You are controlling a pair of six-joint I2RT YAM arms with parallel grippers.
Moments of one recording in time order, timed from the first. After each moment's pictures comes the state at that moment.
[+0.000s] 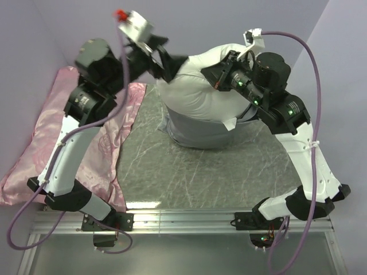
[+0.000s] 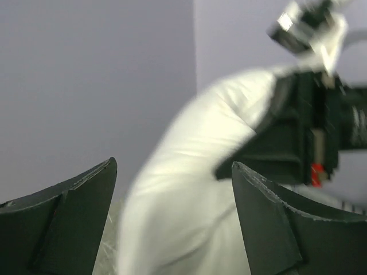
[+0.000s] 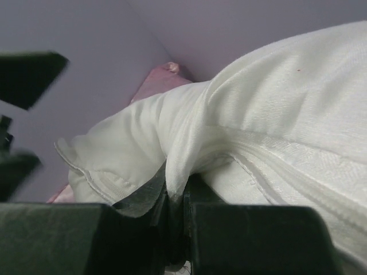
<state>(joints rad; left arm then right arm) -0.61 1.51 2.20 -0.43 0.22 -0.03 0.60 1.39 1.98 -0.64 -0.01 0.53</state>
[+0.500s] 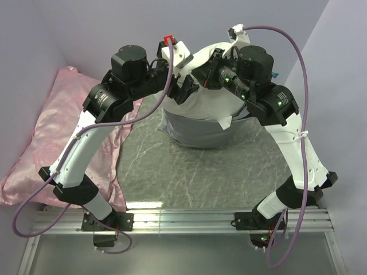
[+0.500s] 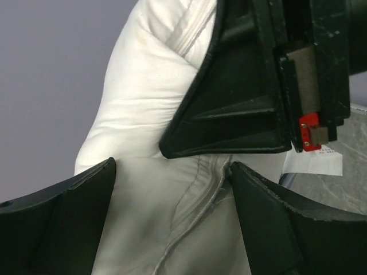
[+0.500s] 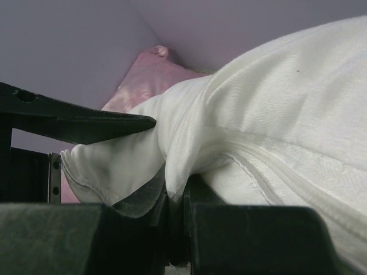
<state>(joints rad) -0.76 1.61 2.25 -0.74 0.18 0.26 0.68 1.52 2.14 -0.75 0.06 0.51</state>
